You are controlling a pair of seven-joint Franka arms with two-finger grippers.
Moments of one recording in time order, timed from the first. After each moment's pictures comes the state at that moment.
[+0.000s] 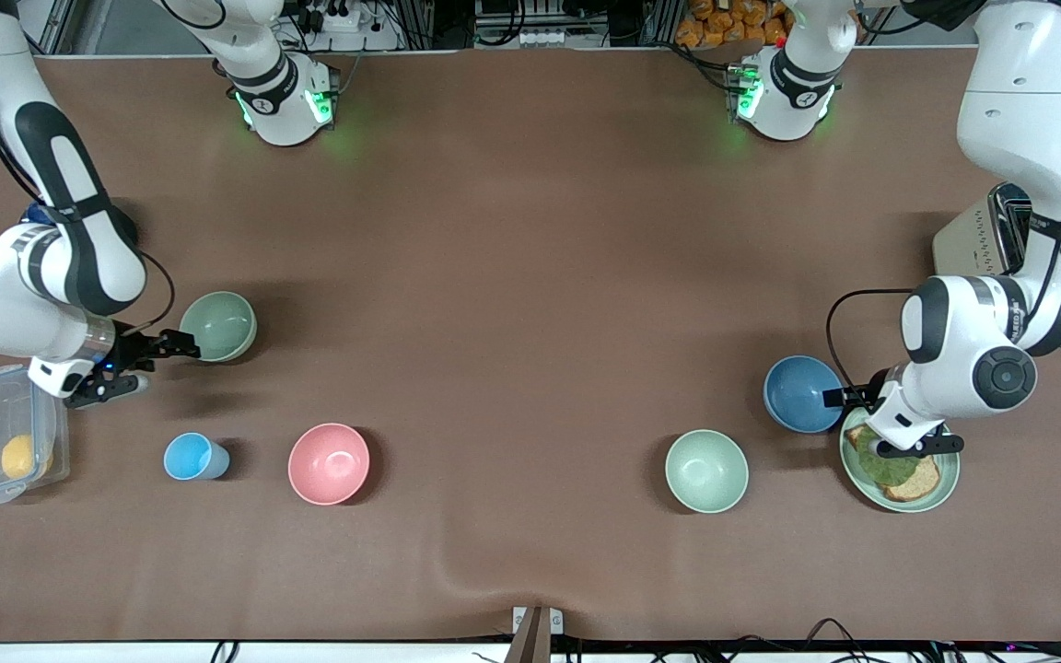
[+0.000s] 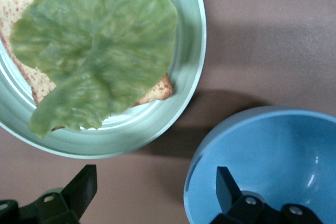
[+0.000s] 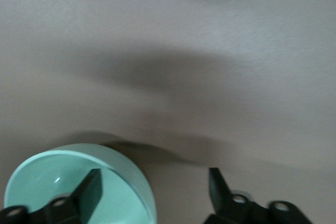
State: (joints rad) left arm 0.07 0.61 -0.07 -1.72 0.09 2.20 -0.13; right arm -0.32 0.45 0.10 -2.02 0.08 2.31 -0.52
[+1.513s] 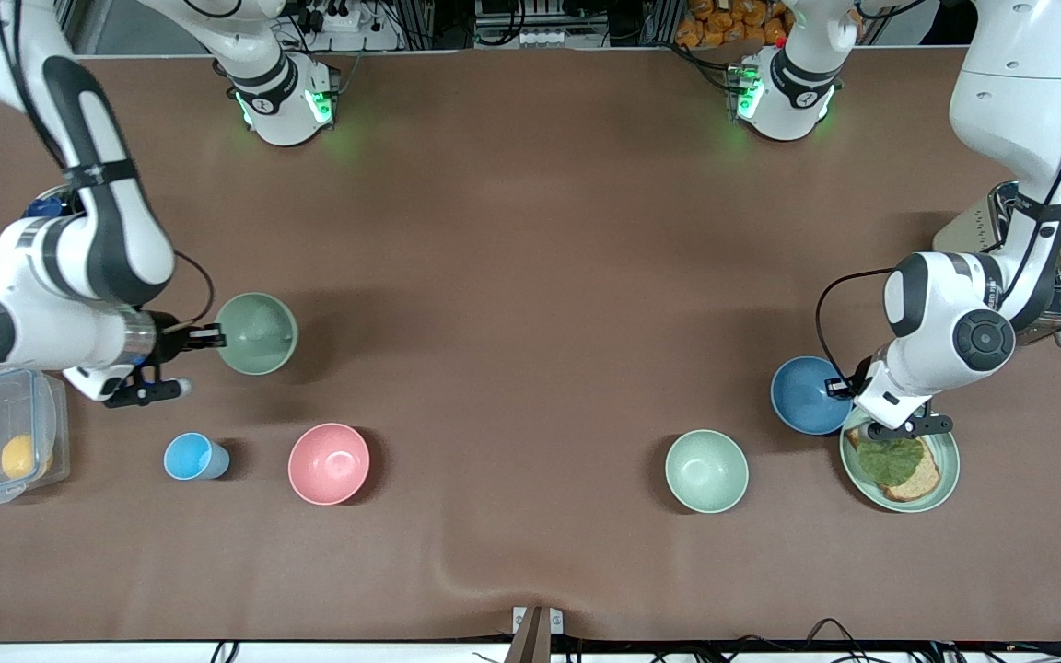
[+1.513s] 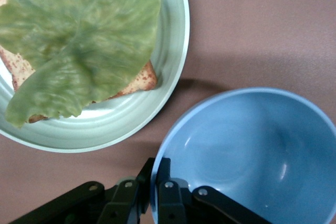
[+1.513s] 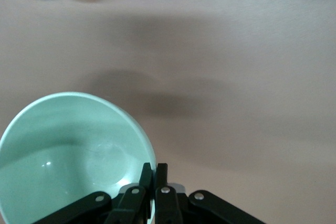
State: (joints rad) left arm 0.07 0.55 -0.08 -1.88 0.09 2.37 -0.17; right arm -0.10 0.36 0.11 -1.86 0.09 1.93 -0.11
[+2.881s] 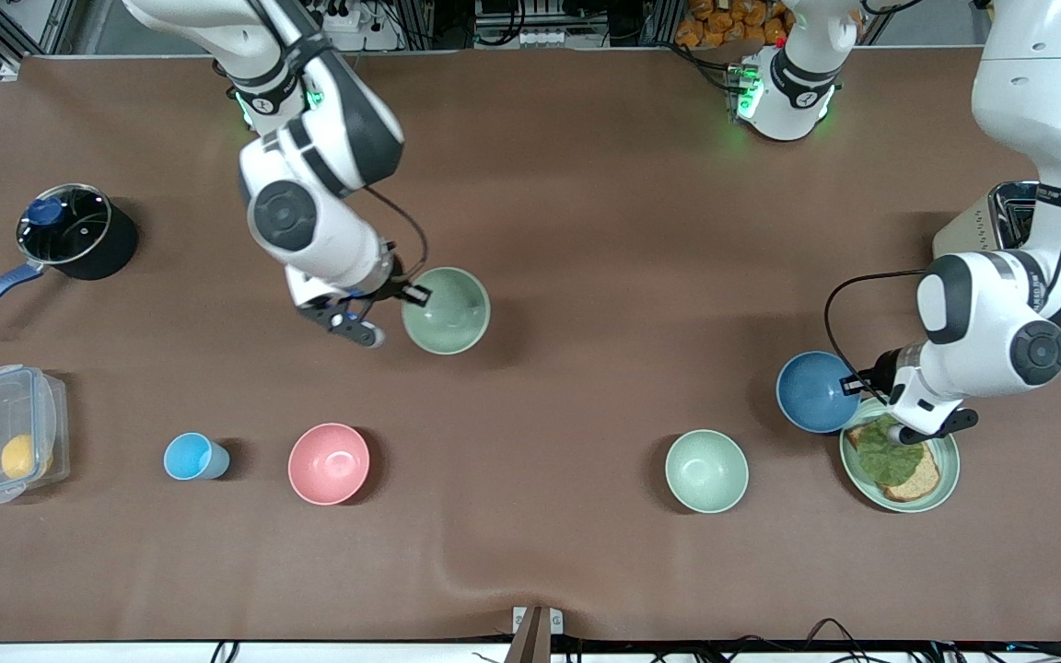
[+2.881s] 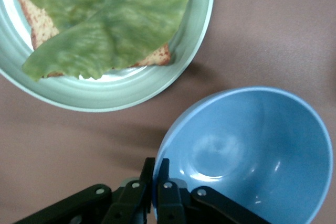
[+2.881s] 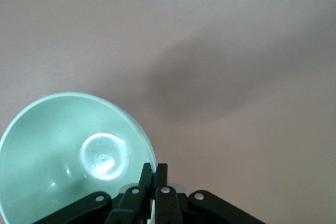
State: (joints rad) left arm 0.10 0.53 -0.08 -1.78 -0.07 2.15 -0.20; right arm 0.44 0.29 0.12 -1.86 0.18 2.08 0.96
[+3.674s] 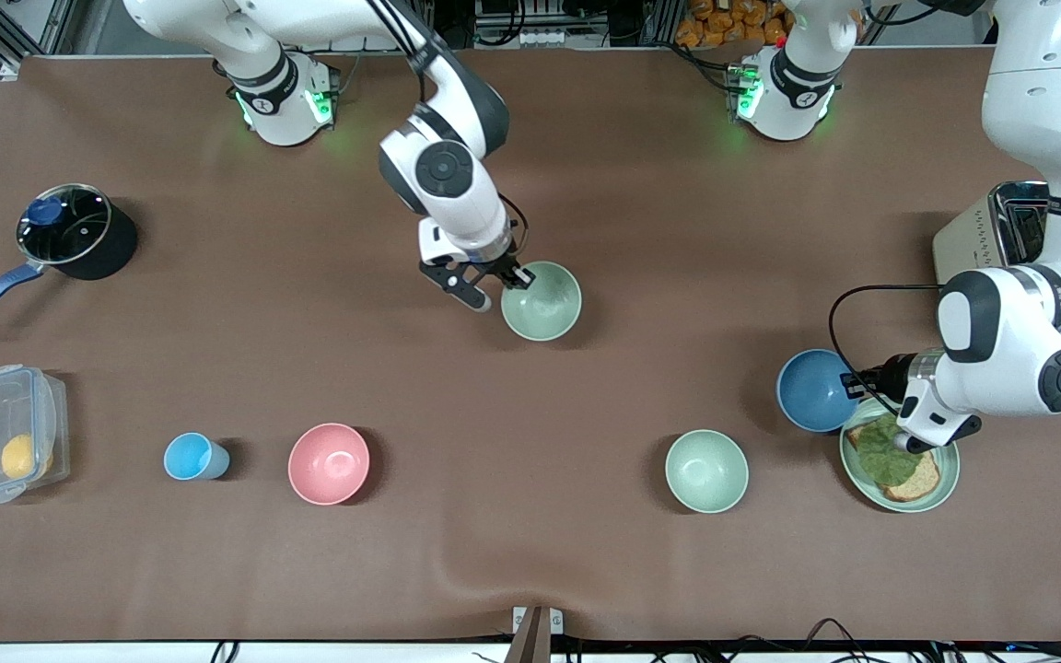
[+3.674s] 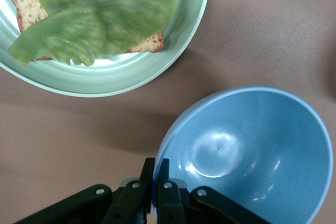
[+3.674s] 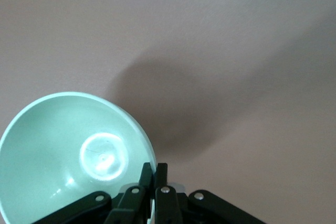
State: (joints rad) left arm 0.11 0.60 -0.08 -1.64 -0.12 1.97 -0.21; right arm 0.70 0.49 0.11 -1.87 0.10 2.46 1.39
